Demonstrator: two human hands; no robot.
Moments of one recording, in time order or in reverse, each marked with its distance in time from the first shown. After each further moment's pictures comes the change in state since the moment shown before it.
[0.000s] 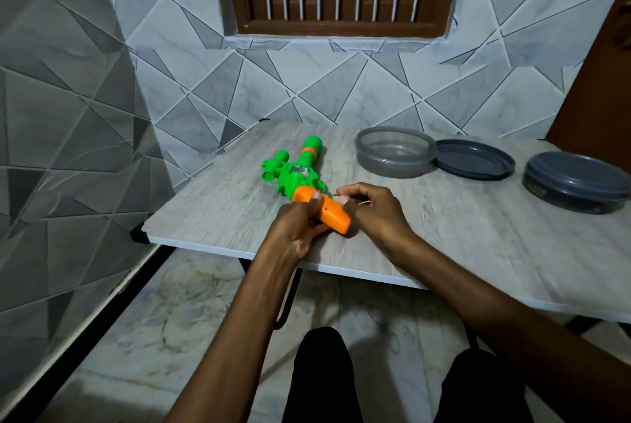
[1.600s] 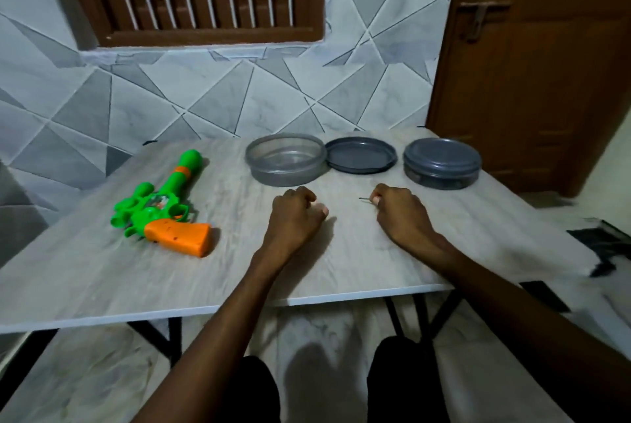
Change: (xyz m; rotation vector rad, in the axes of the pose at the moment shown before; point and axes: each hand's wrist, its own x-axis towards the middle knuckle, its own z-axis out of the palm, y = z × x) left_hand 0.028 -0.067 0.139 1.329 -0.231 0.634; right_hand 0.017 0.121 -0.193 -0.847 0.280 0.051
